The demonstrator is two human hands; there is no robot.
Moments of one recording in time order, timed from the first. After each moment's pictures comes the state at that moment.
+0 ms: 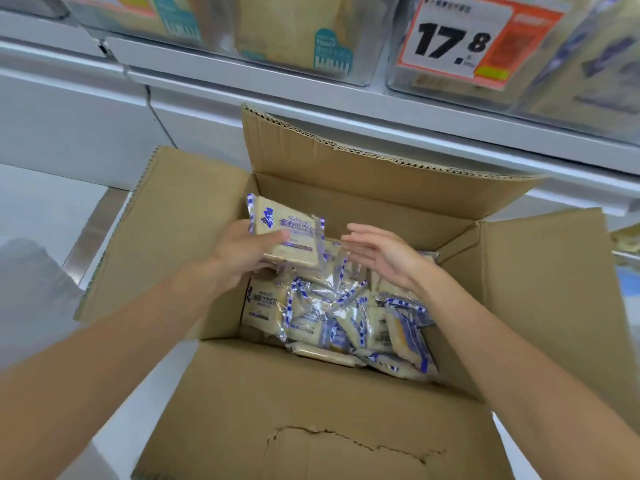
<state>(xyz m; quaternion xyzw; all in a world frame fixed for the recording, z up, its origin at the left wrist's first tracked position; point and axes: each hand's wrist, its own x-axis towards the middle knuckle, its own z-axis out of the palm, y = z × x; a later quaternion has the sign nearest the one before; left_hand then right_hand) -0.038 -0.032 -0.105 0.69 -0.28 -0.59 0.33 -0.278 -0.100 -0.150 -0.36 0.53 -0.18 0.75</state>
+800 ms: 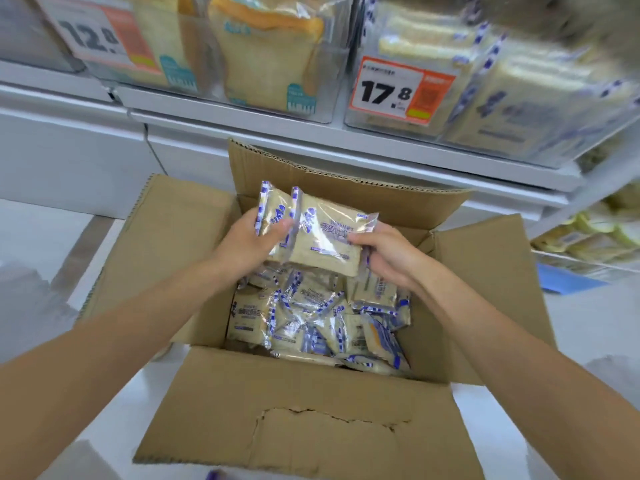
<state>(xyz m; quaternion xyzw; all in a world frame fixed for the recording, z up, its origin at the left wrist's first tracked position) -0.060 -0.028 -0.056 0.67 -0.48 -0.47 0.32 -0.294 -0.082 -0.072 -0.38 0.52 -0.27 0.71</state>
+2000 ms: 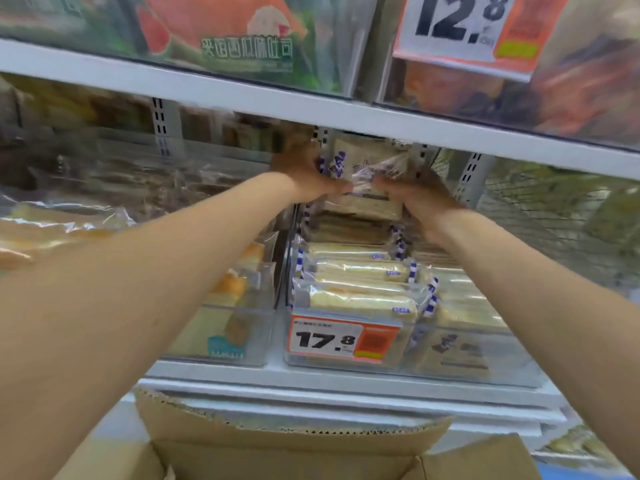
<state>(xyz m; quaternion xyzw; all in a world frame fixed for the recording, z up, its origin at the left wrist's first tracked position) -0.135 -0.345 0.170 0.60 -0.70 -0.23 0.33 -0.325 -0.322 0.173 -0.58 0.57 -0.44 0.37</state>
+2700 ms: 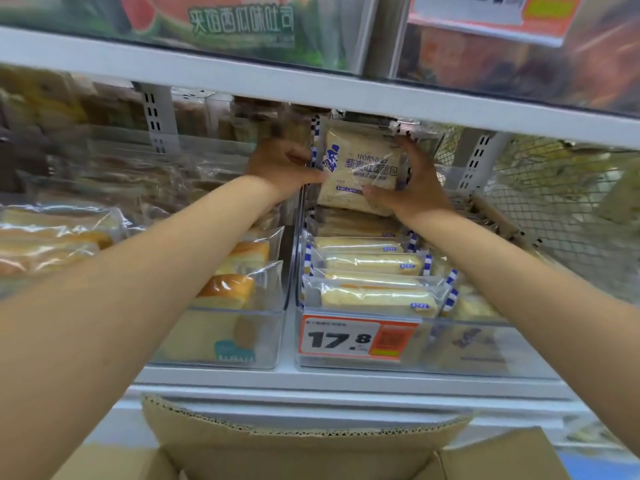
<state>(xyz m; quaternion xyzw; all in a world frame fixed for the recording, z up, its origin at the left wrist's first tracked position) -0.114 -0.345 0.153 0.58 -0.63 -0.26 0.44 -0.320 -0.336 0.143 -0.68 0.57 -0.43 0.16</state>
